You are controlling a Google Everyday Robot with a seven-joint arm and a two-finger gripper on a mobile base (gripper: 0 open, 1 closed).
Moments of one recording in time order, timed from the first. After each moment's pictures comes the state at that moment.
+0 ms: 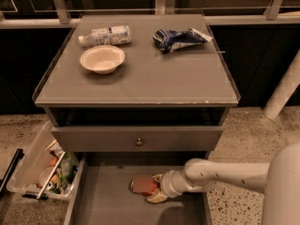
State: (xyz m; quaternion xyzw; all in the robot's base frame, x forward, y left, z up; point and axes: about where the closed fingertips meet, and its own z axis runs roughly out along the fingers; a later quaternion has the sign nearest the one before) arm 0.481 -0.030 0.359 -0.60 0.71 0.23 0.28
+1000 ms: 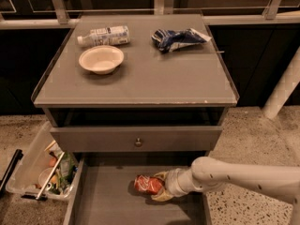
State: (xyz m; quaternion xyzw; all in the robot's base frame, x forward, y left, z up) arm 0.471 -0.047 0.407 -0.63 0.68 0.20 0.30
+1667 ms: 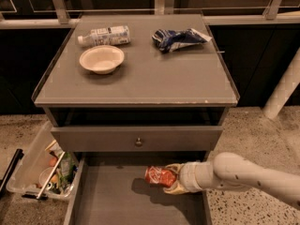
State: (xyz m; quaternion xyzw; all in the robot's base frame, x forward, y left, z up) arm 0.464 -0.089 0.491 -0.65 0.66 0.16 0.35
